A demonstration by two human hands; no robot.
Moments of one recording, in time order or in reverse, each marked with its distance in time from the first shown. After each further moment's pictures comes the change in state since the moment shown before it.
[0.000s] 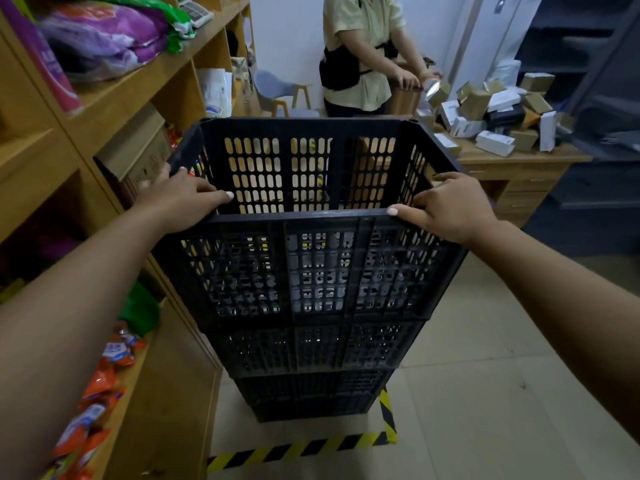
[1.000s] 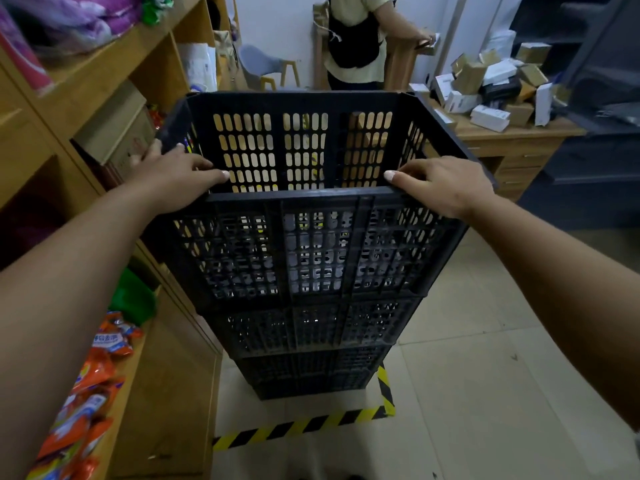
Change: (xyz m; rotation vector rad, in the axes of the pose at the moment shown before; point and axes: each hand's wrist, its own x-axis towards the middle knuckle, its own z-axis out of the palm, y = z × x) left_hand 0.014 -0.001 0.002 -0.016 -0.026 0.047; right_hand 0.002 -0.005 0.004 0.169 -0.184 0.273
